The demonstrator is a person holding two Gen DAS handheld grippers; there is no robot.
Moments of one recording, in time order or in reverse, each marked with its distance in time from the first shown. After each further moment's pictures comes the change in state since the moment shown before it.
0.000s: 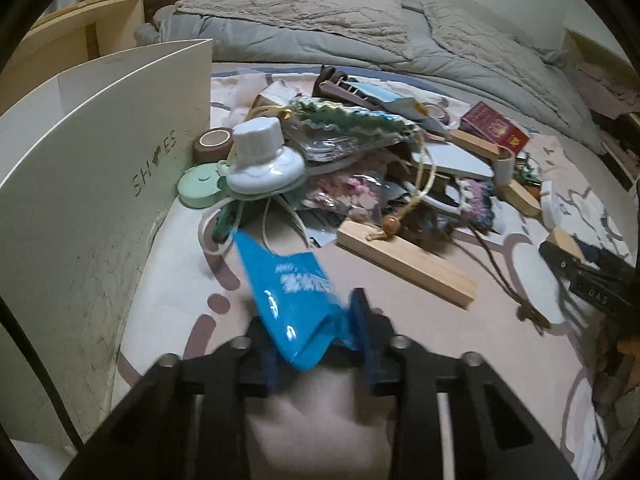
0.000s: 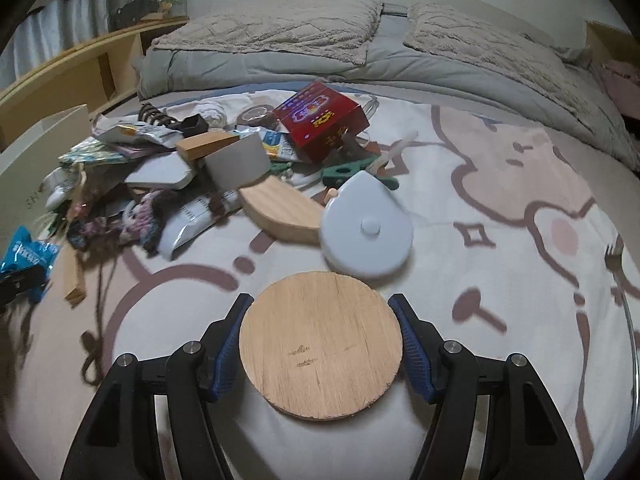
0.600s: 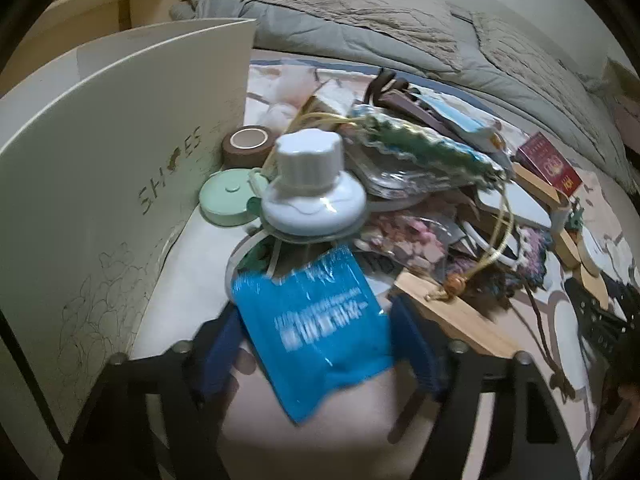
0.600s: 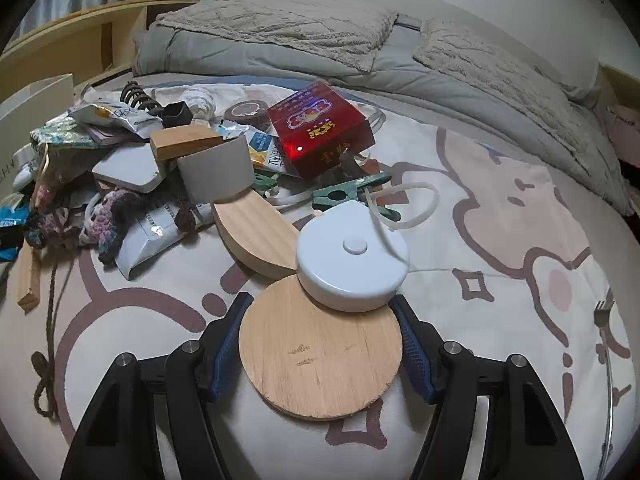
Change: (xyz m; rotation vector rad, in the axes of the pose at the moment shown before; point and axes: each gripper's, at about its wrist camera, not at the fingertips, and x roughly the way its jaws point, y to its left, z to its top) left arm 0.026 0.017 0.020 -0.100 0.013 0.097; right arm 0.029 0.002 0.022 -0.125 -0.003 -0.097
